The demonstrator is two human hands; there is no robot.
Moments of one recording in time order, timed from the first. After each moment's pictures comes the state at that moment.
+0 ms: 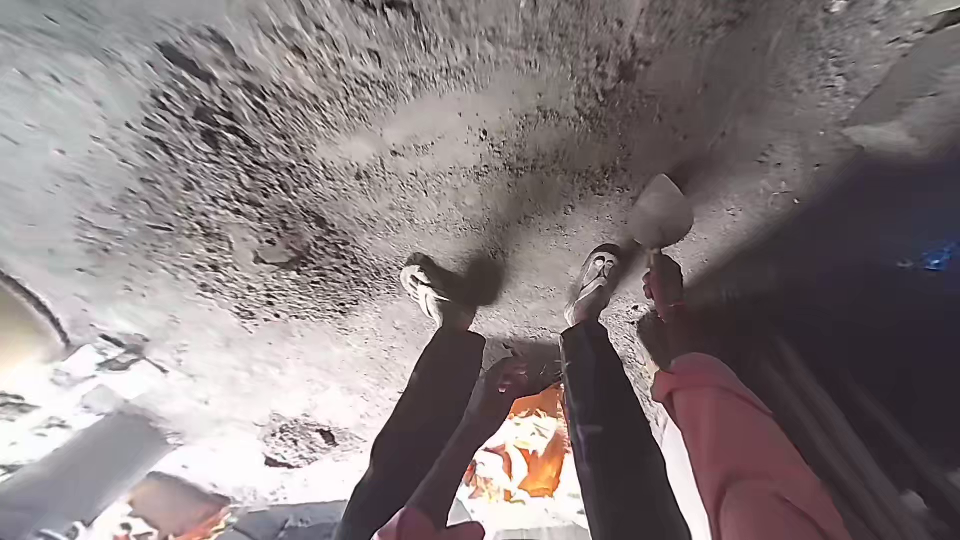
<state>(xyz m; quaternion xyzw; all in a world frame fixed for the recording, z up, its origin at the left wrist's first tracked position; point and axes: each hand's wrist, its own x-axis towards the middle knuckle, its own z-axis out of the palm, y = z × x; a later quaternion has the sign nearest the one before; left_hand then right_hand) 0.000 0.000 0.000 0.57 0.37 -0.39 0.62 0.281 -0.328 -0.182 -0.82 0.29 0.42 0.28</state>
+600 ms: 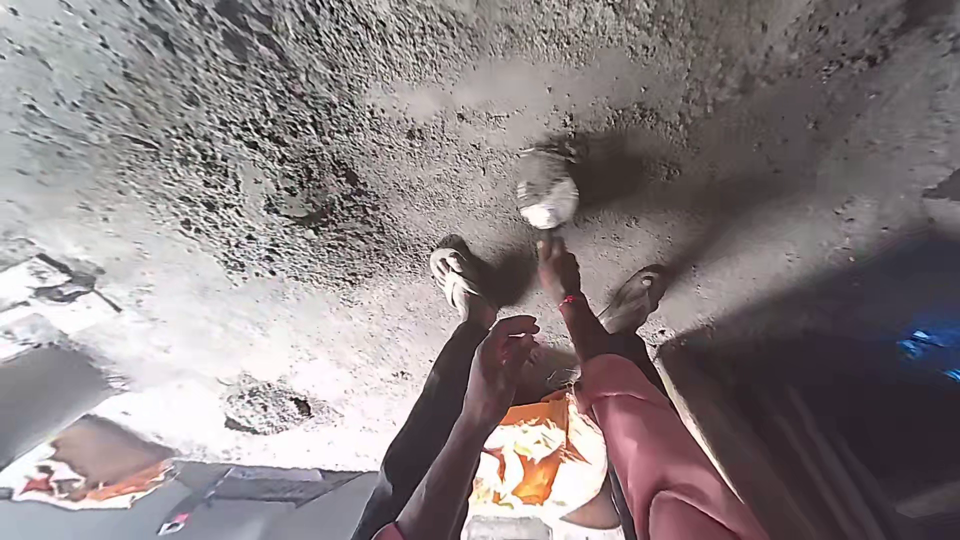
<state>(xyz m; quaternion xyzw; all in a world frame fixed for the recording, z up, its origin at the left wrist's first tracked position) 0.055 0.097 0.002 0.49 0.46 -0.12 0.73 0.171 0.006 -0.213 -0.87 -0.06 0.47 0.14</state>
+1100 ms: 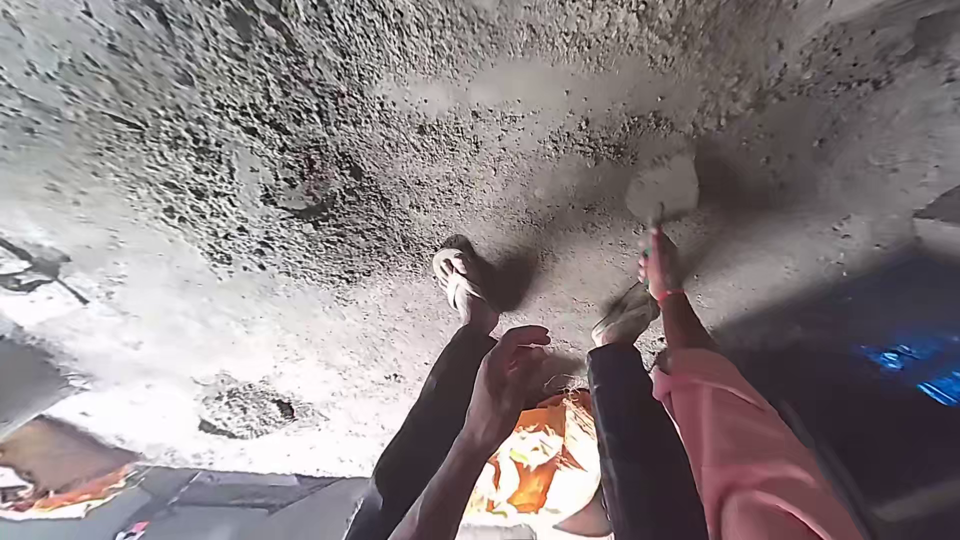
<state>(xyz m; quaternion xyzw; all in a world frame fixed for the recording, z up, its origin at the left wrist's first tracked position) 0.049 0.109 0.012 0.47 0.45 -0.13 0.75 0.294 -0.138 -0.233 -0.82 0.20 0.44 0.31</state>
